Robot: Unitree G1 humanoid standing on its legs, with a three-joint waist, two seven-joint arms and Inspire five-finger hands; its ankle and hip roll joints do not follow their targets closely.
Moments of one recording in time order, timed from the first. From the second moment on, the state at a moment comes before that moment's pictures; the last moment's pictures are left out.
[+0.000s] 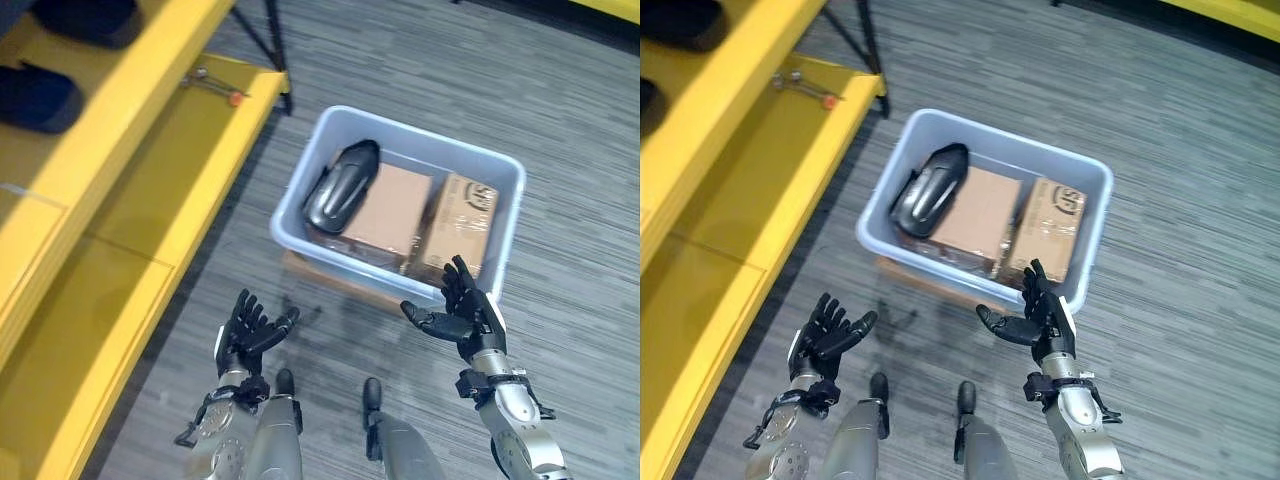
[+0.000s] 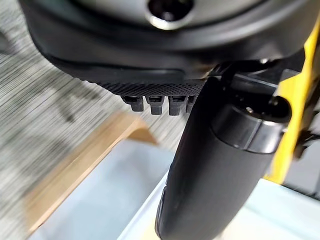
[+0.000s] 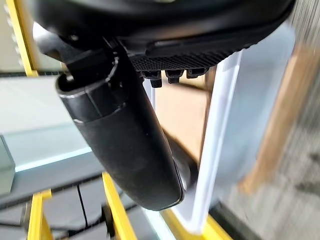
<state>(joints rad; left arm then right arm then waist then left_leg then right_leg) 0.10 0.24 -0.13 0.21 -0.70 -0.15 0.17 0.10 -0.33 0.15 0.02 0.44 -0.17 -0.10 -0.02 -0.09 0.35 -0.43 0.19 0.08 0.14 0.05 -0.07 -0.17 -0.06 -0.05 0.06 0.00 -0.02</state>
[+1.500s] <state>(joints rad) 0.06 0.35 -0.08 0.09 -0.70 -0.23 0.15 -0.57 -1.16 0.51 0.04 -0.28 -0.19 -0.10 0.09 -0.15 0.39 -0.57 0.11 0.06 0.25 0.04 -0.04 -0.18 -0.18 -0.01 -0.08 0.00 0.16</state>
